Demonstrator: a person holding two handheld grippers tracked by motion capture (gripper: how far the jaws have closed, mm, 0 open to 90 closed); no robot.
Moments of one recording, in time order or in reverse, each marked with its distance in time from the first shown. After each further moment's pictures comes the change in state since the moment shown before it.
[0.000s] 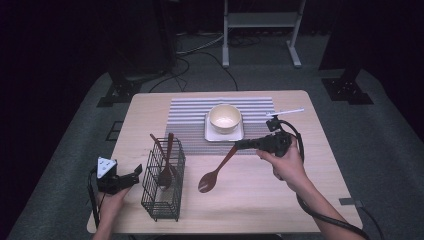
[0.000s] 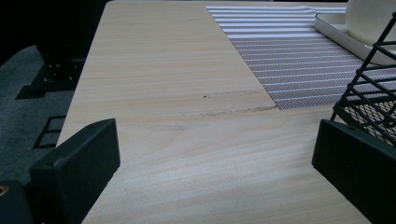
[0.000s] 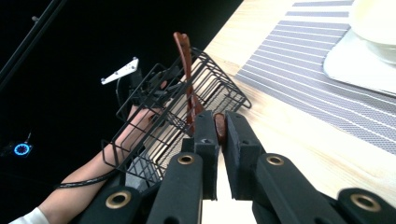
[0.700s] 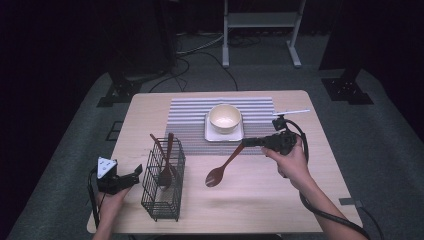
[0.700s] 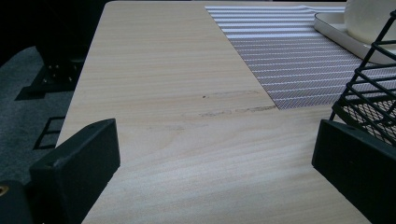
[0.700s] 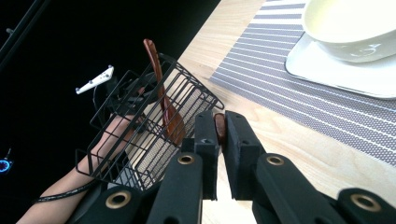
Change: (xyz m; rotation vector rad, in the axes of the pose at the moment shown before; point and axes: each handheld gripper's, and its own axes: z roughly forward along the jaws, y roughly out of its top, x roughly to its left) left arm -0.001 0.000 0.000 -0.002 -0.001 0.004; right arm -0.023 -0.001 -0.007 -0.022 -0.056 0.044
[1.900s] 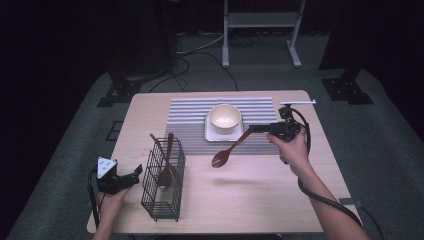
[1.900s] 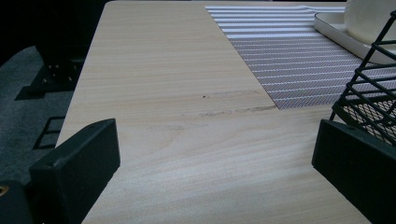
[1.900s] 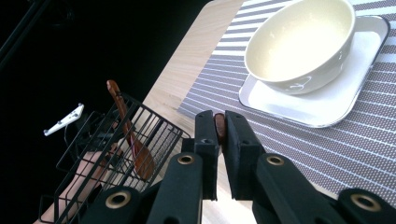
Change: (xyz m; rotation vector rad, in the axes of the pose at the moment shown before) left arm 0.000 0.000 0.000 0.001 0.000 0.000; right arm -0.035 0.027 -0.006 -0.086 -0.075 0.064
